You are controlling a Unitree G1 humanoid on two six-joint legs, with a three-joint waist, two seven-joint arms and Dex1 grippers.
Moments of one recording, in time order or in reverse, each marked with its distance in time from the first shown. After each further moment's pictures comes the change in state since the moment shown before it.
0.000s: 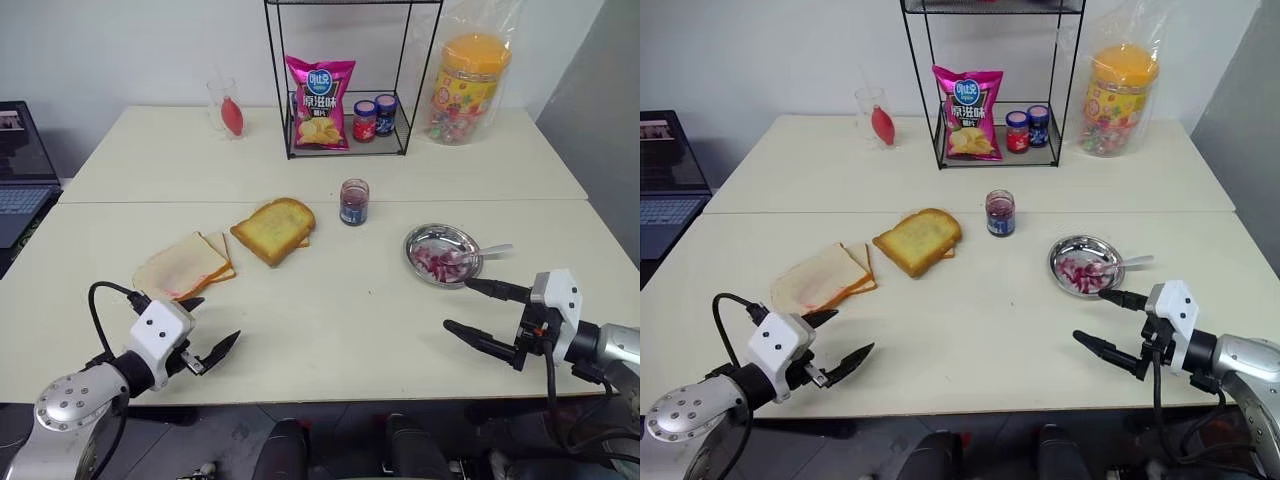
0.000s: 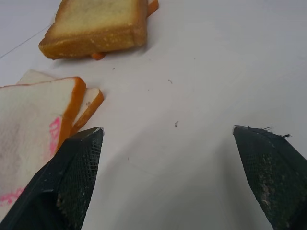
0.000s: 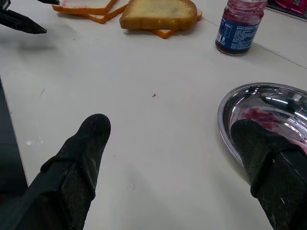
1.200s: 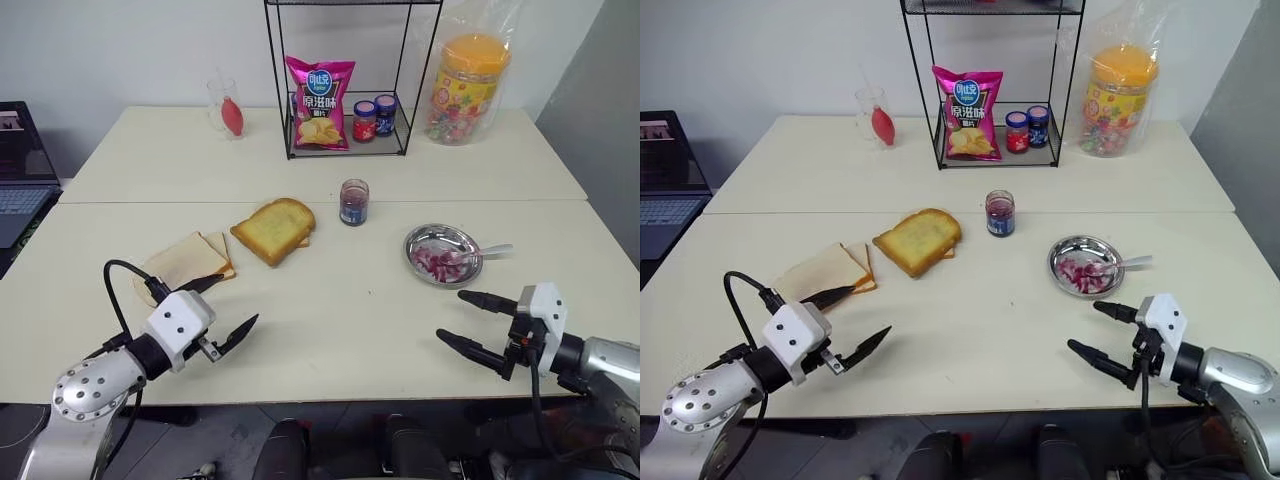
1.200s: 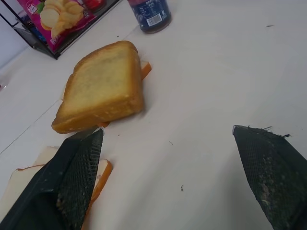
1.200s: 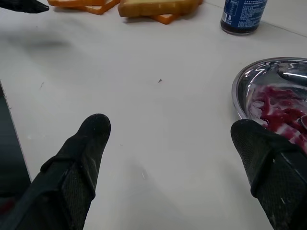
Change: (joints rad) left arm -0.080 -0.037 -0.044 -0.011 0.093 -0.172 0.053; right arm 0.035 0.053 0.074 0.034 -0.043 -0.040 -0.049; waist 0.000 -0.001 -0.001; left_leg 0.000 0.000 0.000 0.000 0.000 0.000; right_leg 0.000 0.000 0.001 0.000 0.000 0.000
